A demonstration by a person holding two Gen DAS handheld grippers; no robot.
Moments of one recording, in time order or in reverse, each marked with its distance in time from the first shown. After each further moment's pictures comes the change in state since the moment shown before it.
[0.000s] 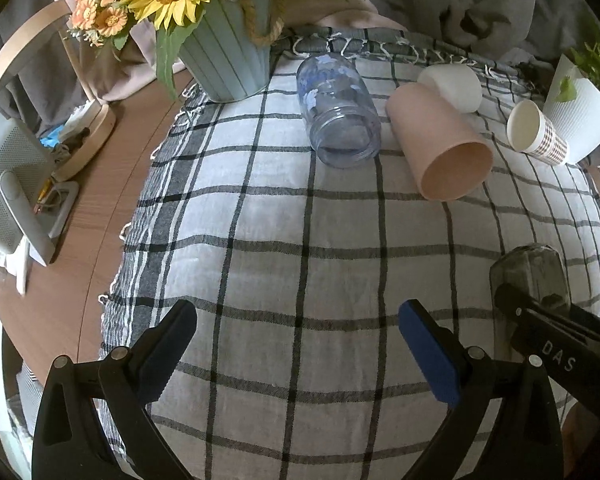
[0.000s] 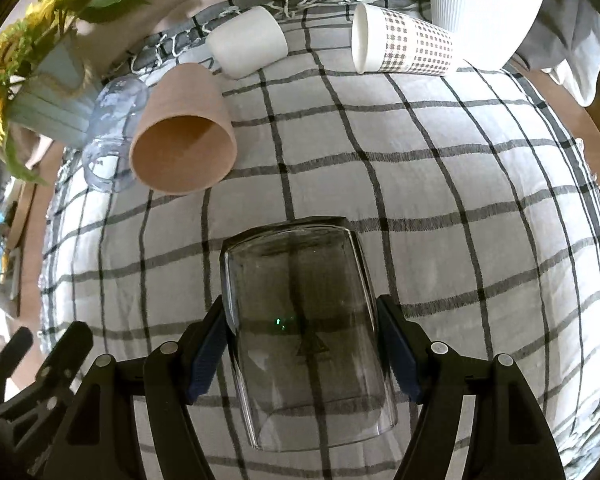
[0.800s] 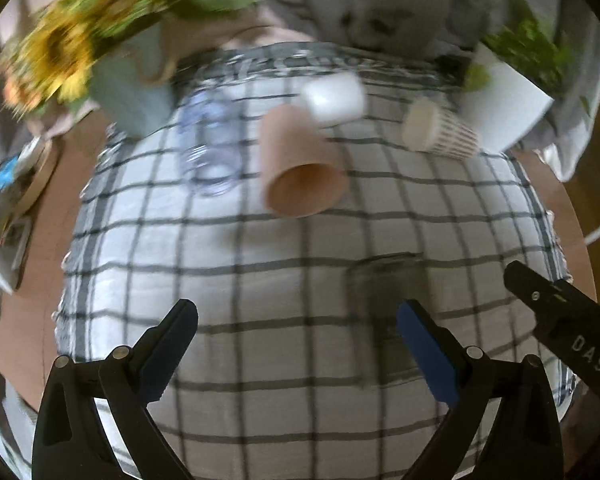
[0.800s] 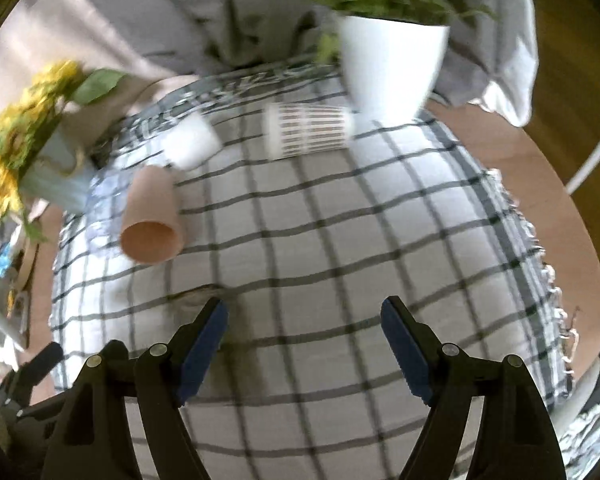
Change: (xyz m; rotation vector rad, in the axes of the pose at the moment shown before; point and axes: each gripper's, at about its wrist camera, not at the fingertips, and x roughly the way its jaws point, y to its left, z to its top) left arm -0.045 -0.099 0.020 0.184 -0.009 -0.201; right arm -0.082 -0.081 0.011 0.109 -0.177 -0.051
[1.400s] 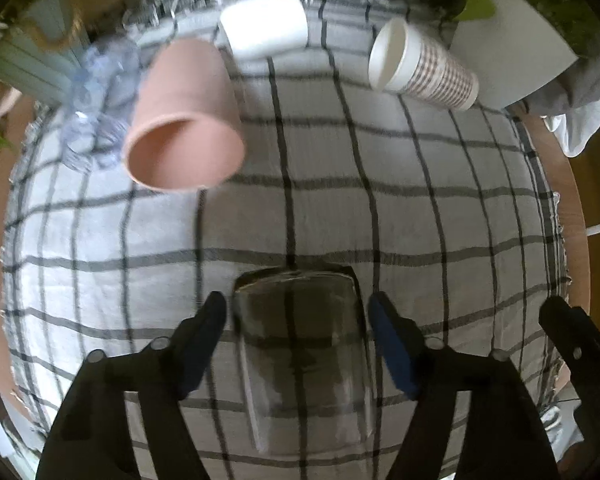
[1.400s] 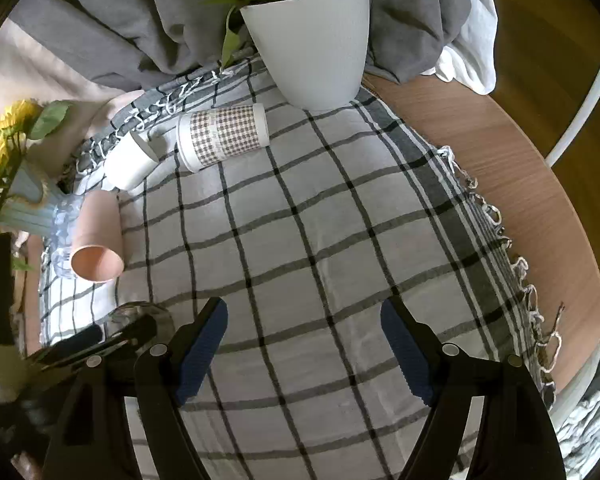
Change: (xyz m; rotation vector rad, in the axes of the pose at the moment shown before) left arm 0.077 -0.051 0.025 -0.011 0.252 -0.075; right arm 0.015 -0.073 0.012 0.080 0.040 0.006
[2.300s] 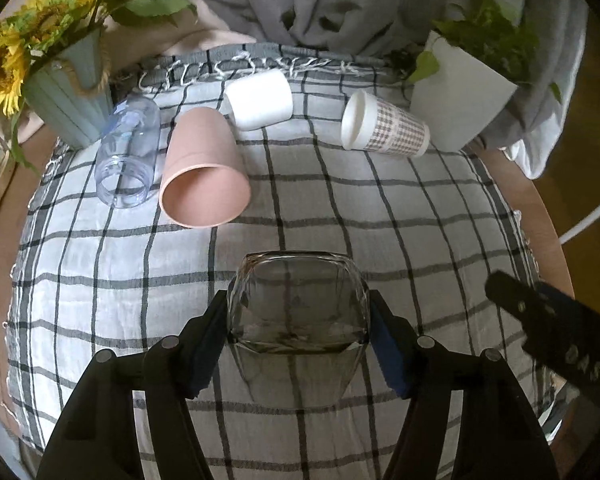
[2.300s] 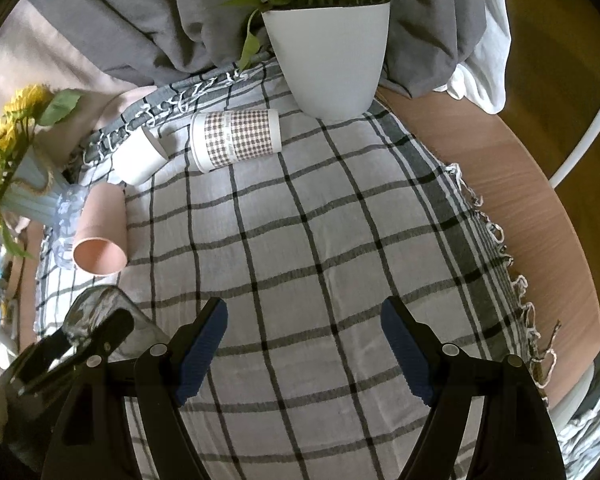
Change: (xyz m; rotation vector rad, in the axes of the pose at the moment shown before) left arm -0.050 0.010 -0.031 0.074 -0.303 -0.043; right arm -0.002 0.010 -0.002 -0.055 -0.033 -0.016
